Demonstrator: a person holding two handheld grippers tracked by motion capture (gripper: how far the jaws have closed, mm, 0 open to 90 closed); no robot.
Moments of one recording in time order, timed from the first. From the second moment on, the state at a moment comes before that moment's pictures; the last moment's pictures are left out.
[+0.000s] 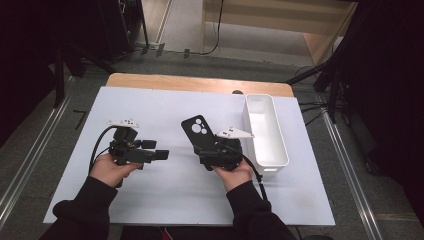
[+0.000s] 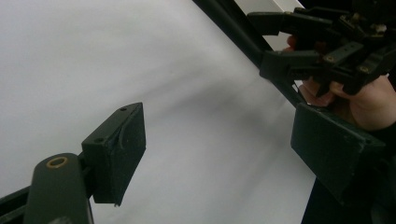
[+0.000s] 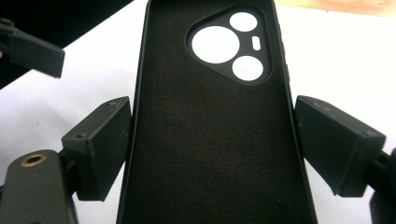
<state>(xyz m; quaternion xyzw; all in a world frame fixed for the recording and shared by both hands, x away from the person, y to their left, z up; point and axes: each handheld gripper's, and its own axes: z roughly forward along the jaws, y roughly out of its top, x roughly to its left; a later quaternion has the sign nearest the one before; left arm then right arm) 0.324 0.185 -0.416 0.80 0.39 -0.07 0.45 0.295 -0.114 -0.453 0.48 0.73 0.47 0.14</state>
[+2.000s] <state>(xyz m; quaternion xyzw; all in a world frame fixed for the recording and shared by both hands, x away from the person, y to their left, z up) 0.375 0.139 -0.384 0.77 0.48 -0.04 0.42 0.280 -0.077 -0.481 0.55 0.62 0.55 0.11</state>
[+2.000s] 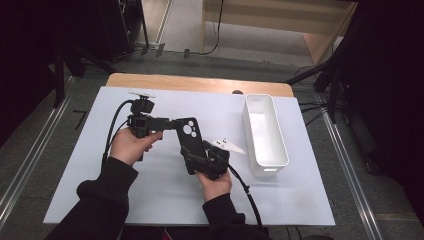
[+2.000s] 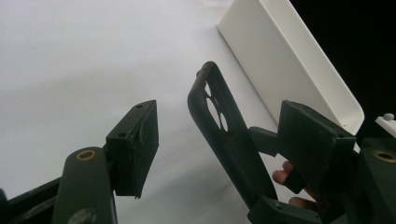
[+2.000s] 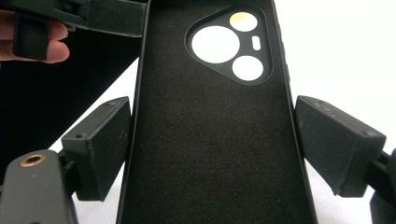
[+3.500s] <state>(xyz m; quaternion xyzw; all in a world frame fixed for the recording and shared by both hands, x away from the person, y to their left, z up) 0.389 0.131 -0.398 0.72 0.53 -0.10 0.44 0.275 -0.065 -0.482 0.54 0.60 0.58 0.11</state>
